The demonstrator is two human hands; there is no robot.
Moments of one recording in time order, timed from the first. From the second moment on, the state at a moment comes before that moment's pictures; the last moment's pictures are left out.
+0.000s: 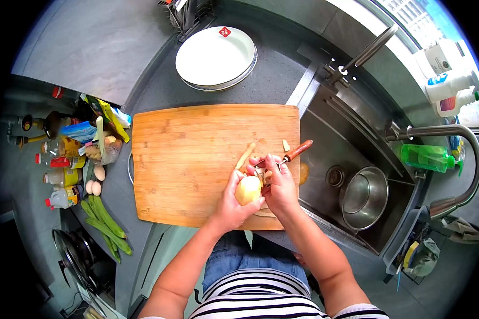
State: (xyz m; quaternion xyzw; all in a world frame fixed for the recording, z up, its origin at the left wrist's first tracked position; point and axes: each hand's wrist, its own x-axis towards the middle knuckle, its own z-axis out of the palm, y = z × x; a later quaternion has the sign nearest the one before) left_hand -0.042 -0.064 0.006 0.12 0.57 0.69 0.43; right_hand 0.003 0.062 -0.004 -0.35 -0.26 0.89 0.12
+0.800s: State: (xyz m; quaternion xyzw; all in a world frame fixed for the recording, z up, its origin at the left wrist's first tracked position) left_hand -0.044 -0.054 0.024 -0.12 0.52 0.68 0.51; right_hand 0.009 0.066 0.021 -0.21 -0.50 0.84 0.04
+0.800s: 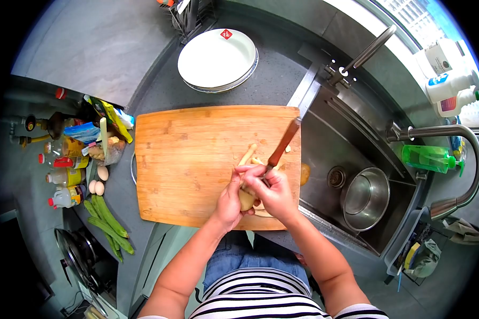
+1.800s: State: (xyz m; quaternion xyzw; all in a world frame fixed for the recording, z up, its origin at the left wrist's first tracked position) left_hand -0.081 -0.085 0.020 -0.11 0.43 0.64 0.62; right_hand -0.008 0.040 0.023 -0.30 -0.45 0.84 0.10
